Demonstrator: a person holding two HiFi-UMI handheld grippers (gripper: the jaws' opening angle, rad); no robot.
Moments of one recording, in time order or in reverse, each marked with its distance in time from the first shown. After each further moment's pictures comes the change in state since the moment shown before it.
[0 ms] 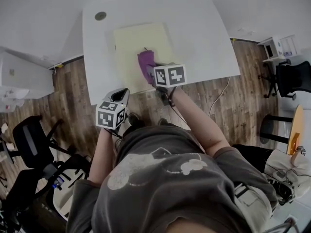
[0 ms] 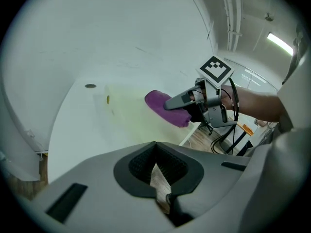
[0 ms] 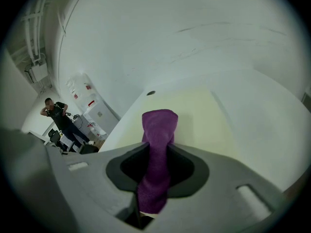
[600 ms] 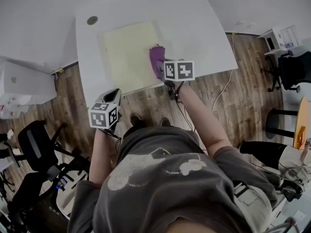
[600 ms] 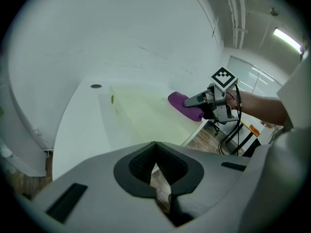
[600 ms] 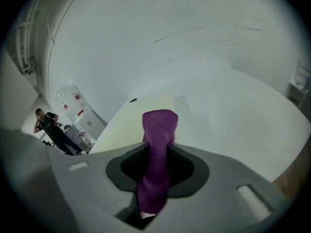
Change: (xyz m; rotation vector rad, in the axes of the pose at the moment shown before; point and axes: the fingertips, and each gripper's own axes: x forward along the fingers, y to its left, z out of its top) left arm 0.002 -0.001 0.001 -0.027 0.015 0.078; right arm -0.043 -0.087 -0.003 0.109 -0.061 -0.086
